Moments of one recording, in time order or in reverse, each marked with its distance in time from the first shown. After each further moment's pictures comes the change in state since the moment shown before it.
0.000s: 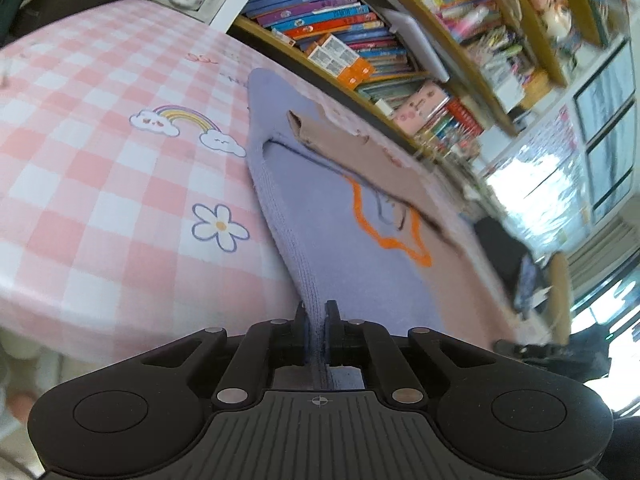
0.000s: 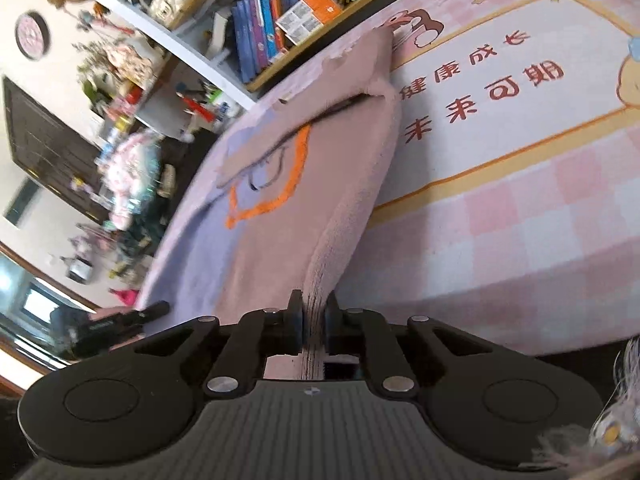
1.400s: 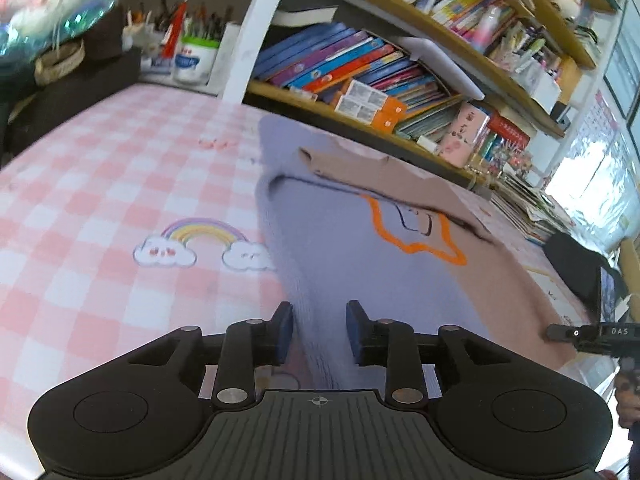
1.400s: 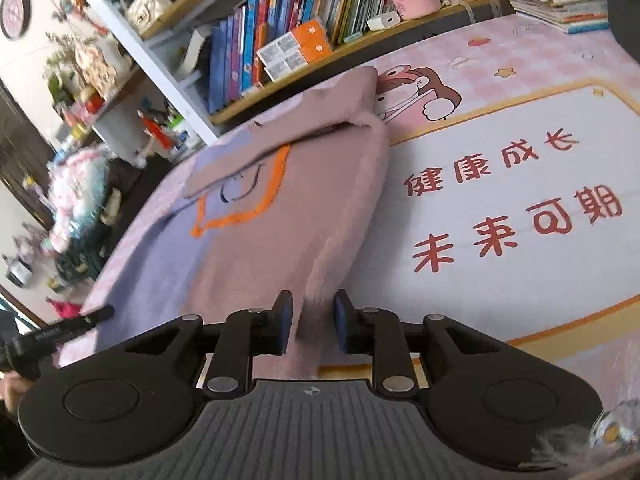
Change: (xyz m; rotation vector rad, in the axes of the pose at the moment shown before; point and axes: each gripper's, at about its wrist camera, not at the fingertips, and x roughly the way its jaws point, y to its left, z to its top) left arm 0.048 -0.008 0.051 0.202 -0.124 0.257; right arm 0.072 0.013 0.062 -0.119 -0.105 -0.183
